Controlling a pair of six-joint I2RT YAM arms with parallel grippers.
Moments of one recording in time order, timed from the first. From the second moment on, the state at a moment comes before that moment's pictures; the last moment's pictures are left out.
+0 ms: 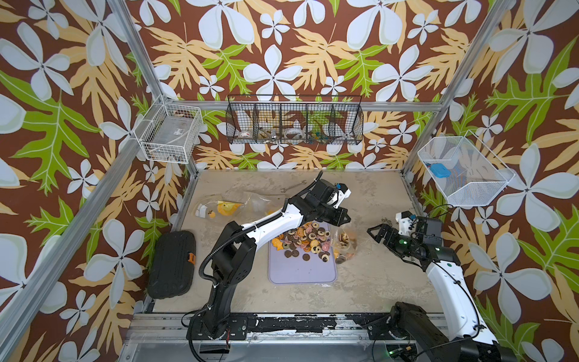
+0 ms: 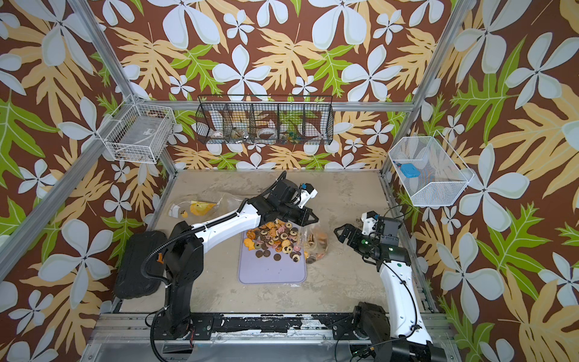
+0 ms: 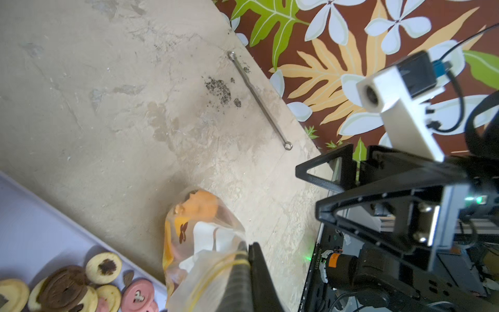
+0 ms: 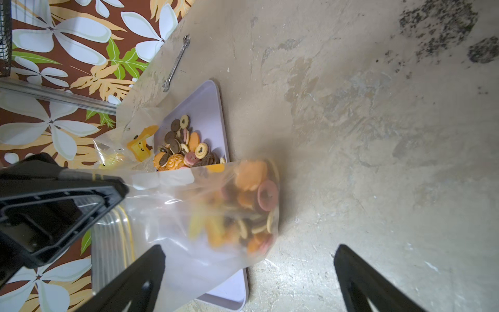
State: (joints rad) left arm -0.82 2.01 1.73 -0.37 0.51 -0.40; right arm -0.22 0.95 0.71 -0.65 -0.58 0.39
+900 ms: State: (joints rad) left arm -0.82 1.70 1.17 -0.16 0.47 -0.44; right arm -0.22 0.95 0.59 -0.63 -0.74 0.37
